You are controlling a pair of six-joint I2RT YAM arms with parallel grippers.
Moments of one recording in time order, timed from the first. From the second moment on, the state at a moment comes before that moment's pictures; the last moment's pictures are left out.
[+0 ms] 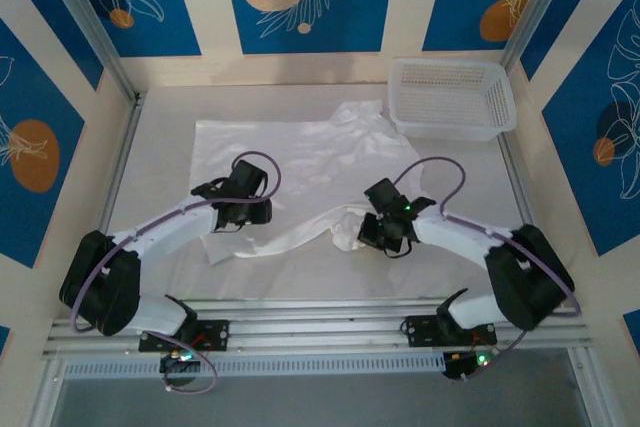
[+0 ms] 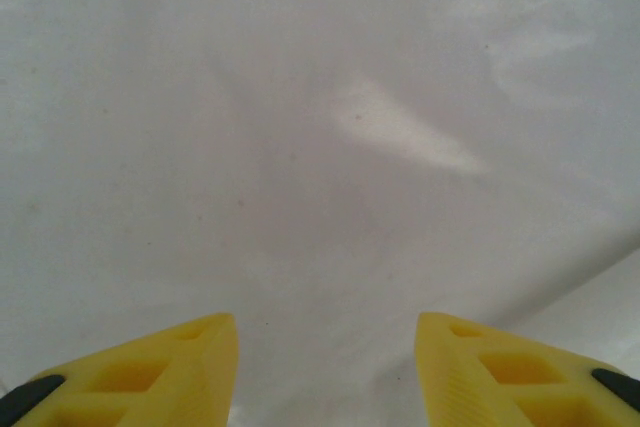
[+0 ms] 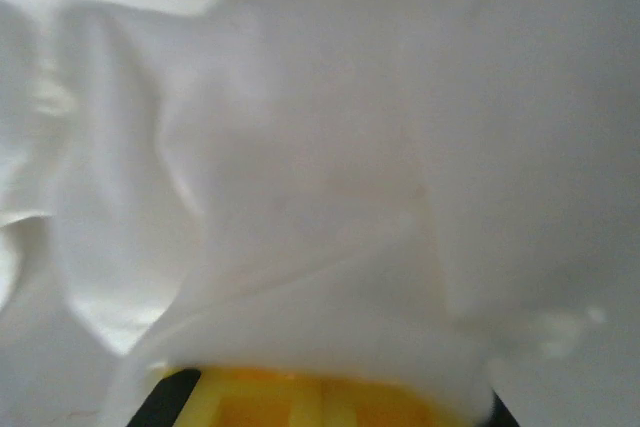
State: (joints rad) left arm -0.56 1.39 0.86 -0.58 -0.13 -0.51; right arm 0.60 1.35 0.70 -0.56 -0.12 0.93
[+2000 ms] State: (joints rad) left arm -0.18 1.51 1.10 -0.66 -0.36 -0.28; right arm 0.00 1.09 1.08 -0.79 -0.04 0.65
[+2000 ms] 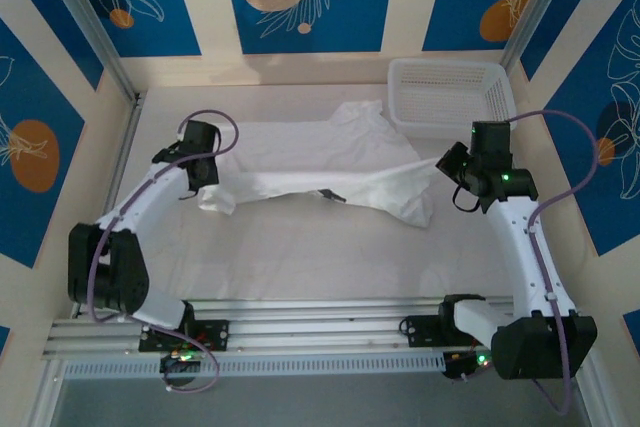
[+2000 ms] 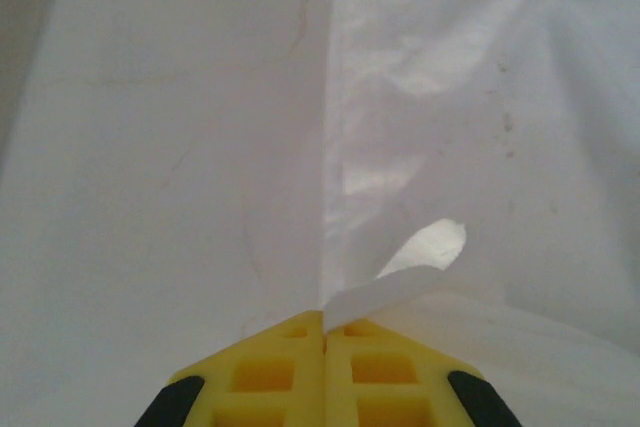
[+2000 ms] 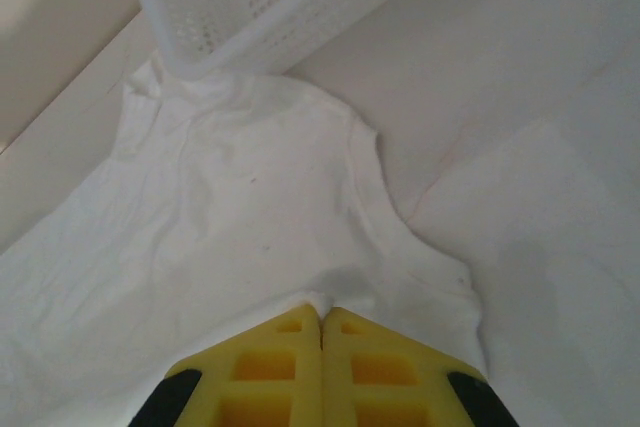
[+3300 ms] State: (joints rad) left arm -0.26 1.72 1.08 -0.64 -0.02 -0.54; right arm 0.11 1.11 1.06 -0.79 -0.11 0.68
